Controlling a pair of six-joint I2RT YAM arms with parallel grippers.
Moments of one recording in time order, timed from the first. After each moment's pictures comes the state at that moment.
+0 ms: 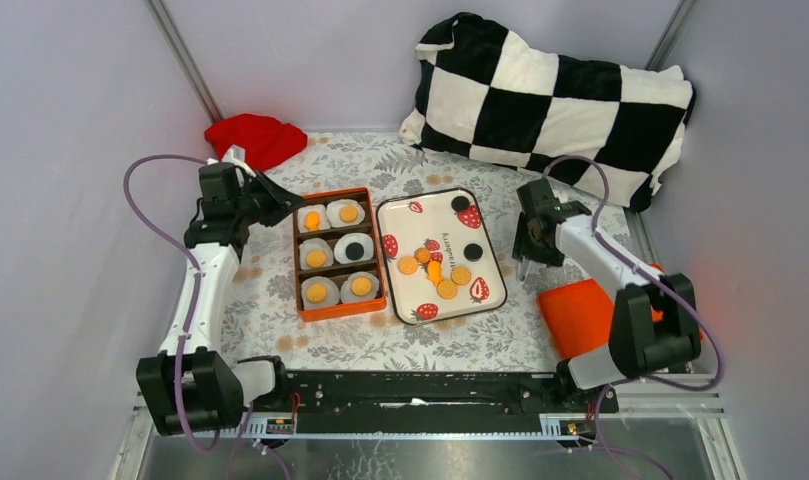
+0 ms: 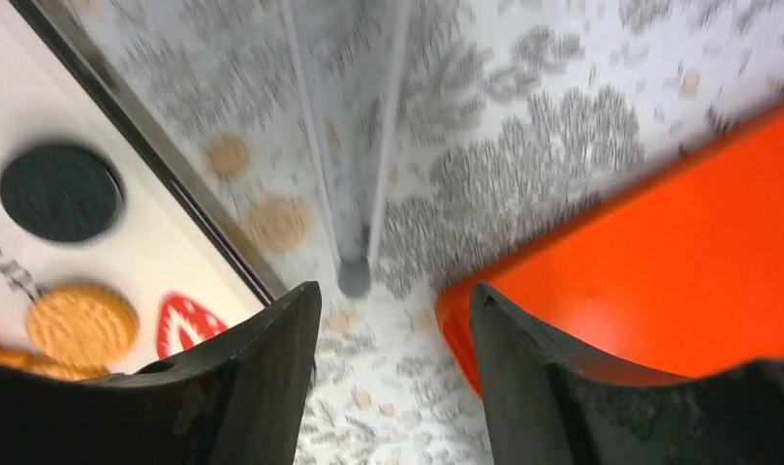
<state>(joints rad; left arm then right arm) 0.15 1.17 1.00 -0.39 0.45 -0.69 0.27 1.53 1.06 -0.78 0.31 0.47</state>
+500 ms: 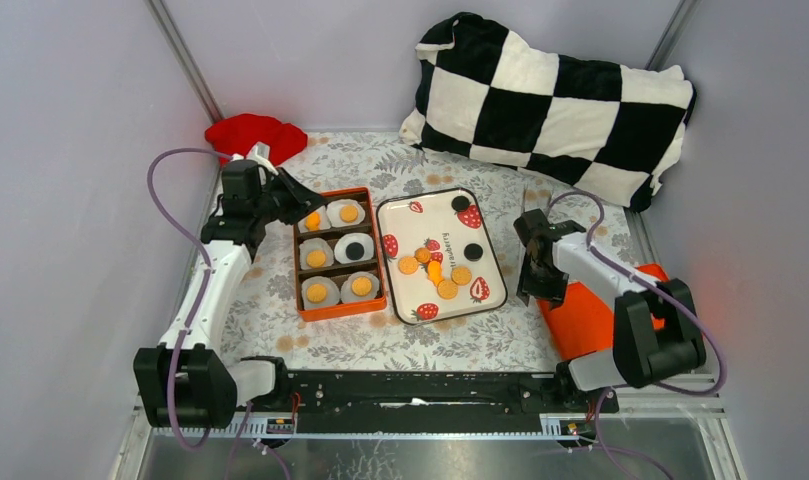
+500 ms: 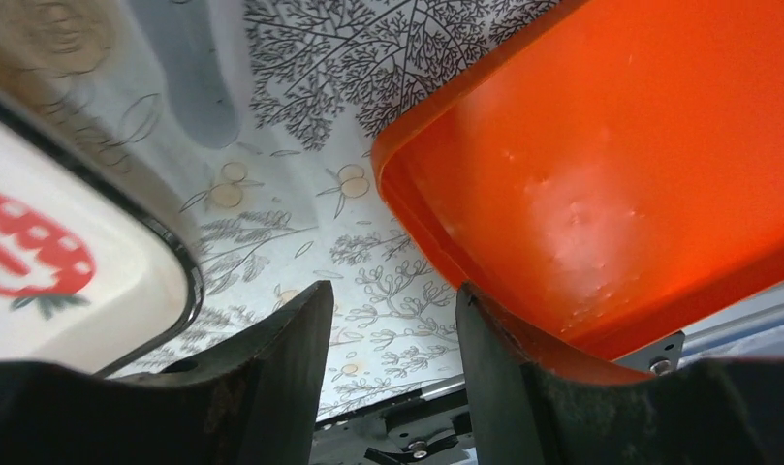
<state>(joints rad) 0.01 1.20 1.00 -0.34 0.44 -0.74 0.31 1.39 0.85 -0.97 0.23 0.61</state>
